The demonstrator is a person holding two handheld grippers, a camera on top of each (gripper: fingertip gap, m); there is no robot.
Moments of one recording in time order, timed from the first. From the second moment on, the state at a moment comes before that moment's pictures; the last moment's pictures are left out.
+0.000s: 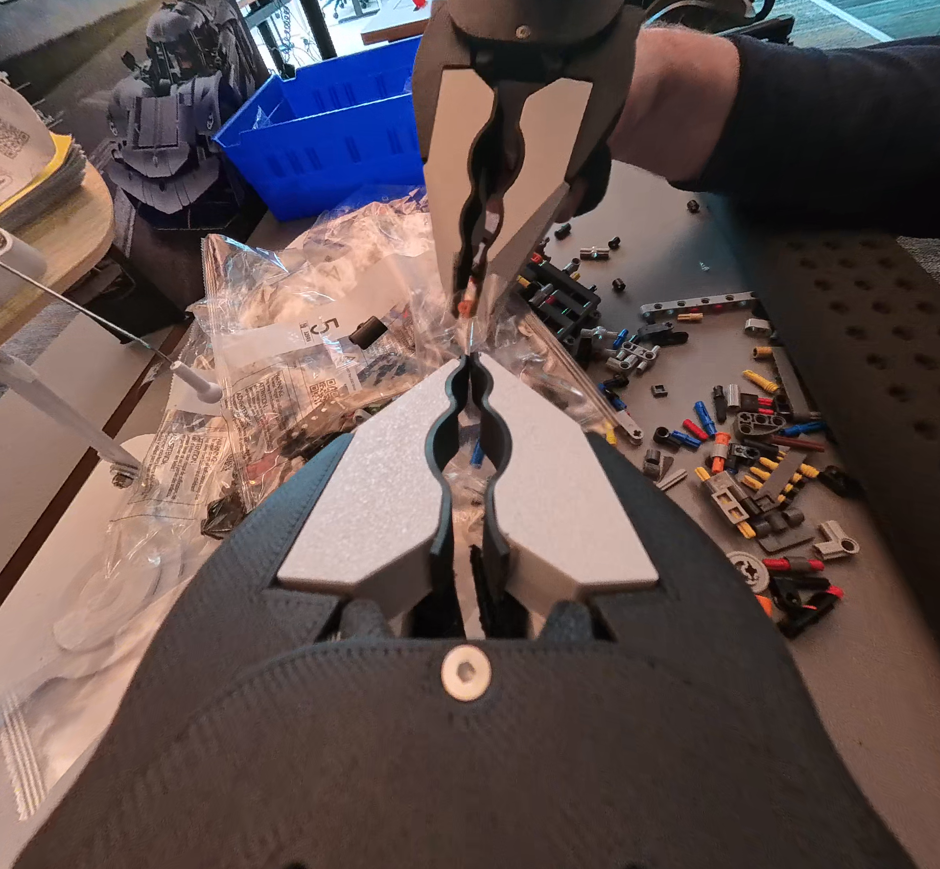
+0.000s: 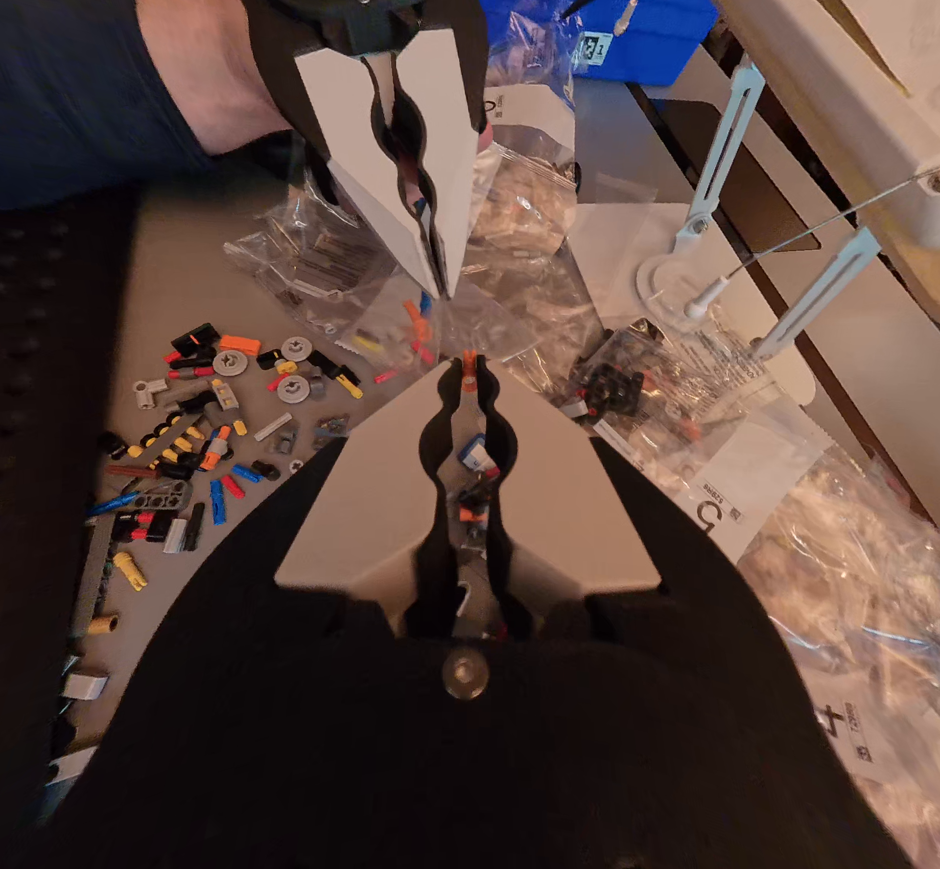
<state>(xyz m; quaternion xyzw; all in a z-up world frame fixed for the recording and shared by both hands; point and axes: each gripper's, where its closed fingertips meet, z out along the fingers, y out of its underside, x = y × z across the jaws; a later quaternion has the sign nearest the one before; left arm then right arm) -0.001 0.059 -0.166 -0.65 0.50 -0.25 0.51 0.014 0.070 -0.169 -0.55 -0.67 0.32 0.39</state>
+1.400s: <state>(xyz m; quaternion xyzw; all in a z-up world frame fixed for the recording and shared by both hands) 0.006 0.061 -0.153 -0.63 0.49 -0.27 0.54 0.013 0.083 -0.166 -0.61 -0.59 0.39 0.36</state>
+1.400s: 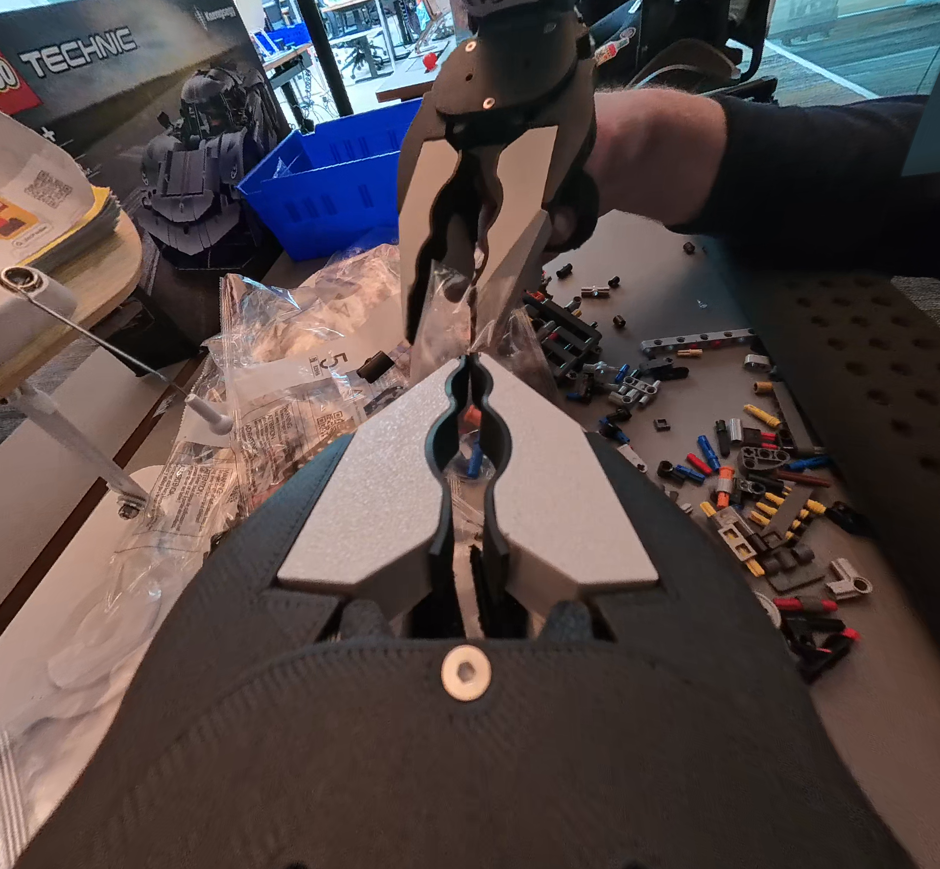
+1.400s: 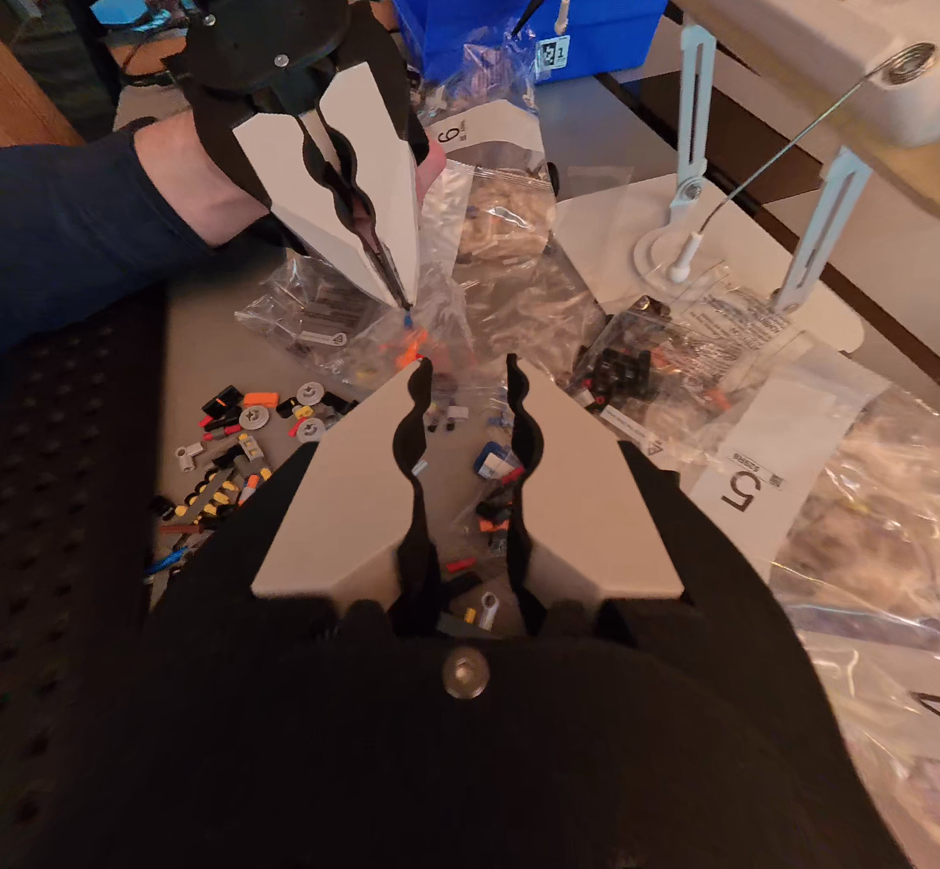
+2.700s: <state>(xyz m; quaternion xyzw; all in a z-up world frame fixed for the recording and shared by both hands) 0.005 0.062 -0.198 -0.69 0.51 -0.23 0.46 0.009 0.058 -0.157 -0.53 -0.67 0.31 0.41</state>
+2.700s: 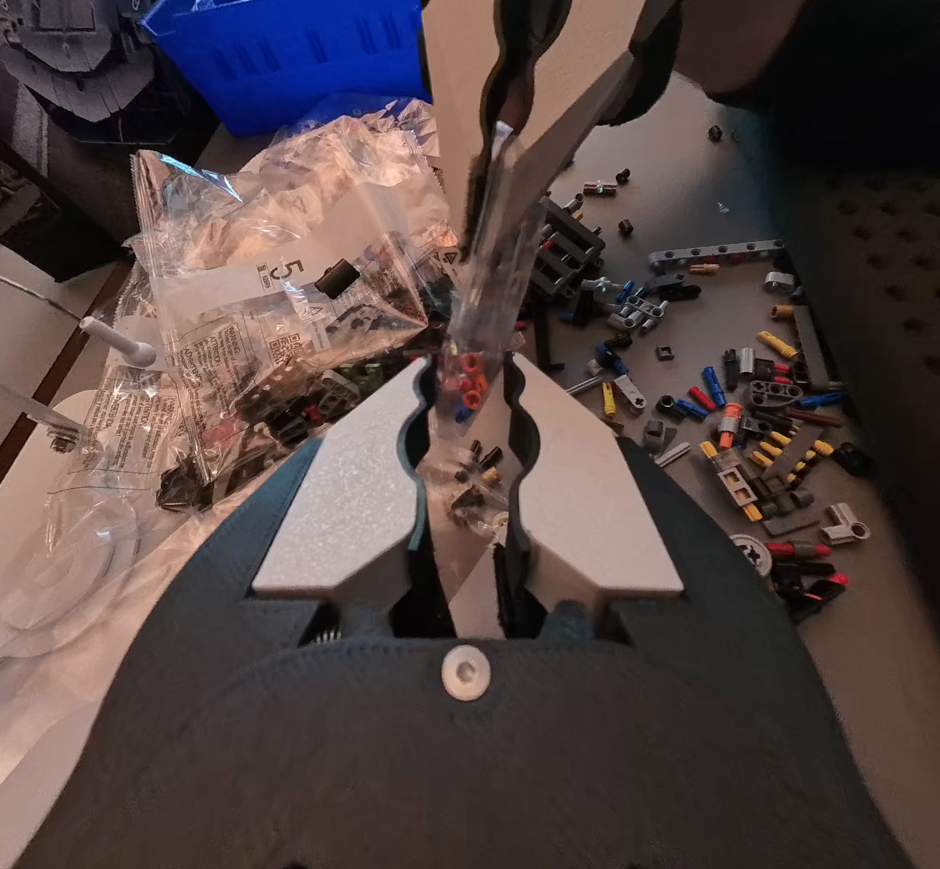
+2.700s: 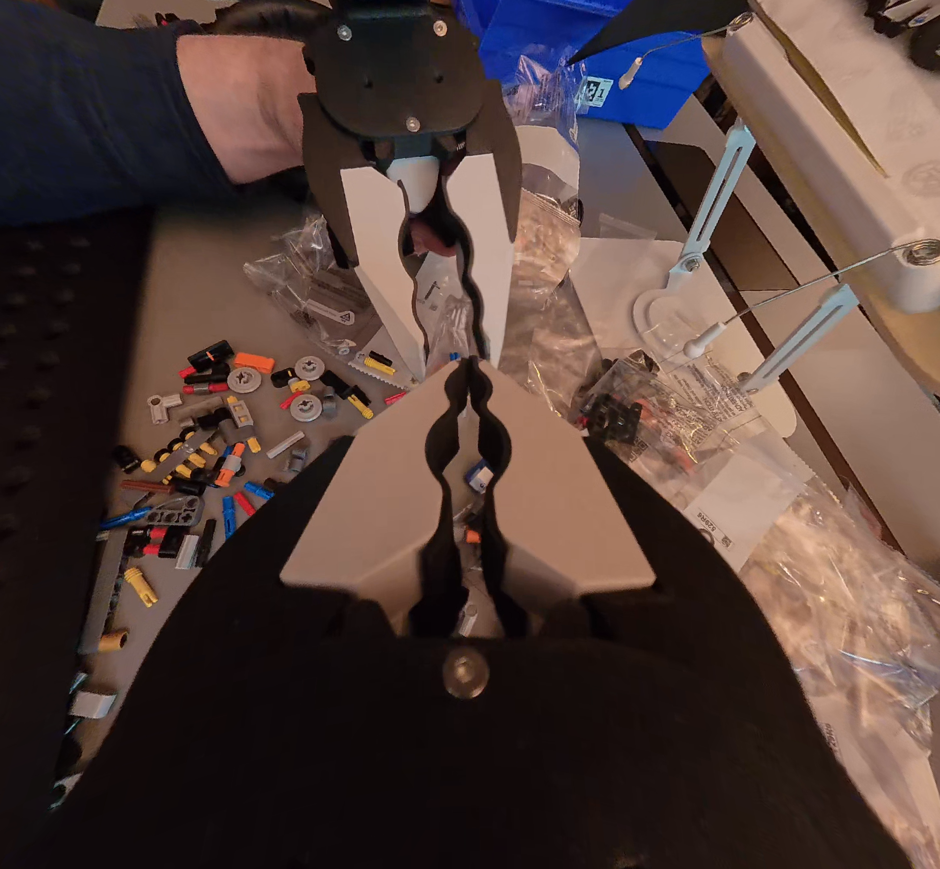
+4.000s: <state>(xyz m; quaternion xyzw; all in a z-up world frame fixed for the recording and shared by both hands) -0.011 0.075 -0.179 -0.69 0.47 -0.24 0.50 0.016 0.072 -0.144 -0.55 -0.63 0.33 0.43</state>
